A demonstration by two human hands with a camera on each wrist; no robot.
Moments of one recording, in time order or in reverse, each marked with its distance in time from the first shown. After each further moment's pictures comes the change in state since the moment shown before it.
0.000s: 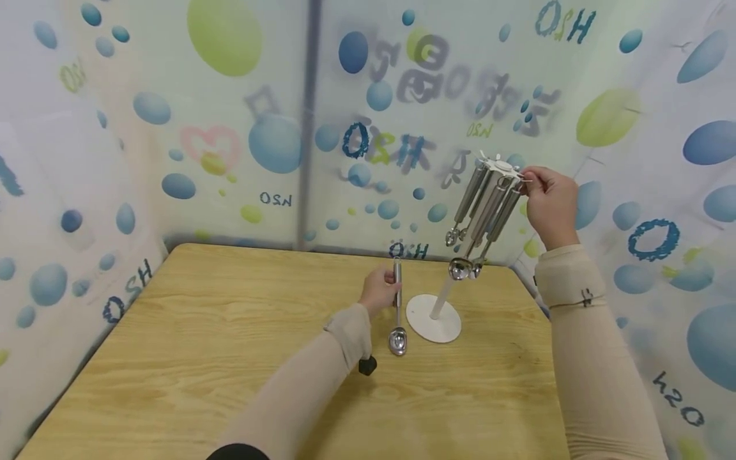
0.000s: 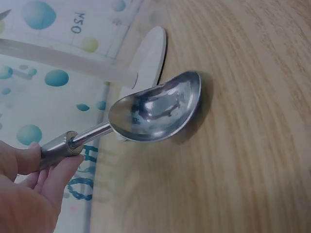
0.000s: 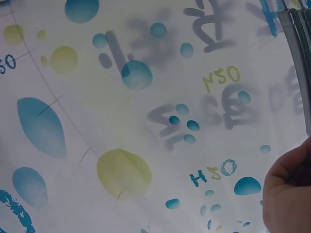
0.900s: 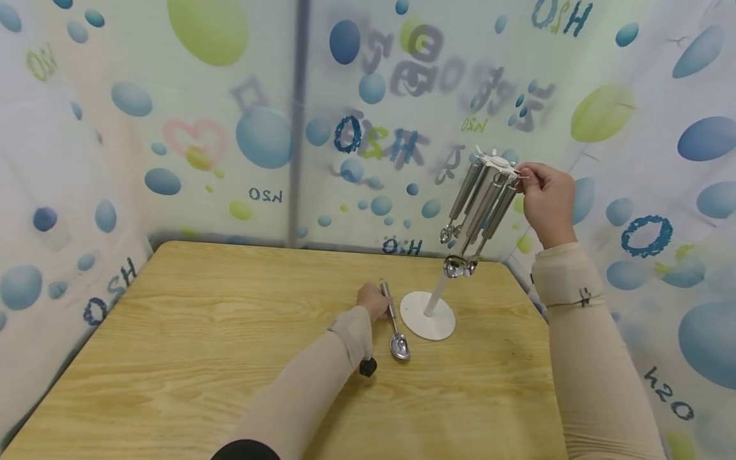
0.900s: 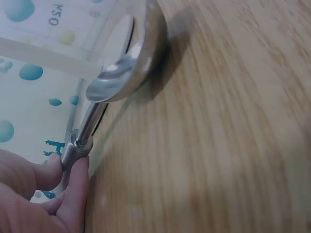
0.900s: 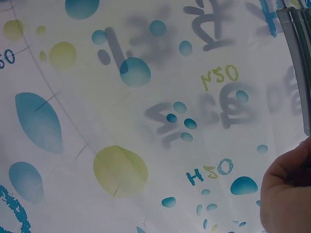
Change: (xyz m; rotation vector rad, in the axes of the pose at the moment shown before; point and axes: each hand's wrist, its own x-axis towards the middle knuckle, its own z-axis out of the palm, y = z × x) left_hand 0.007 -0.028 0.016 0.093 -0.005 -0.266; right_hand 0.000 -0.001 -0.001 -0.012 -0.004 -0.009
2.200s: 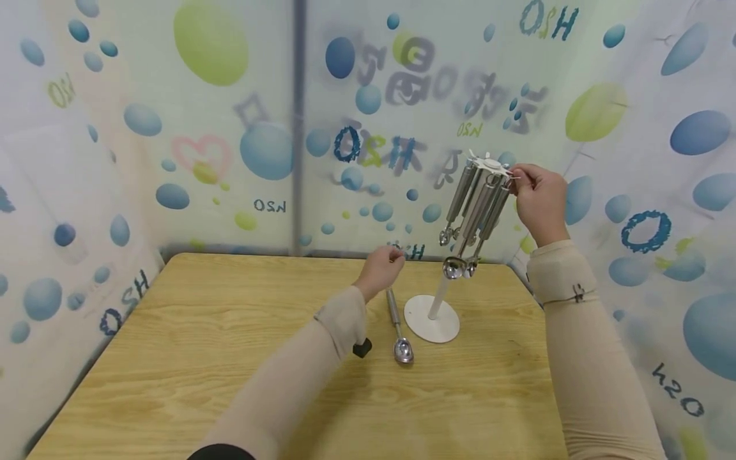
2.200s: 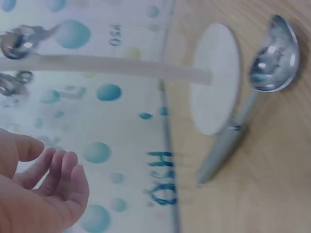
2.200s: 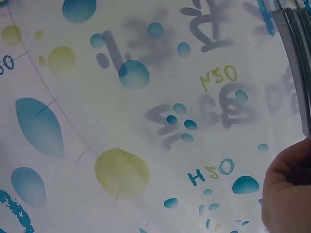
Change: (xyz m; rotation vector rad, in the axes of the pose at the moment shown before) left_hand -0.039 0.081 -0.046 0.142 -0.041 0.504; right_hand -0.003 -0.001 0.000 -0.019 -0.003 -0.020
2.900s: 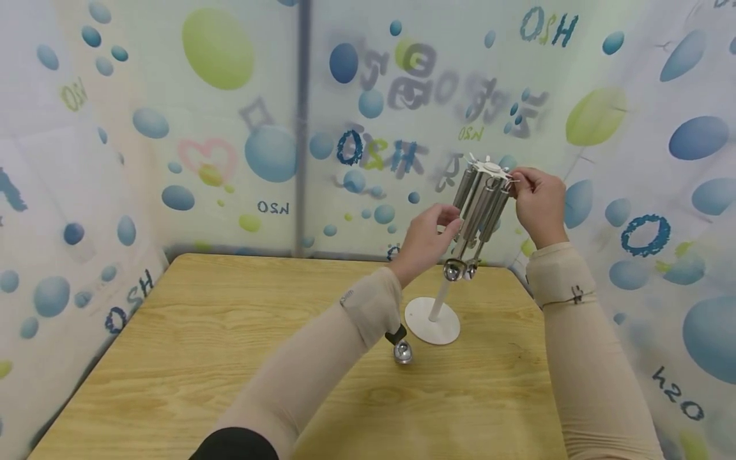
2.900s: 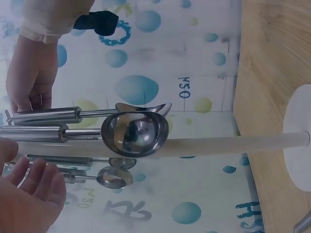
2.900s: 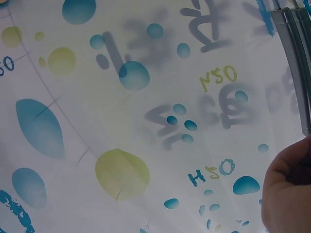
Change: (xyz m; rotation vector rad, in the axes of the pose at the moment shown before) left_hand -0.007 0.118 0.006 -0.136 0.057 0.395; right_hand -0.002 -0.003 0.000 -0.001 -0.014 0.042
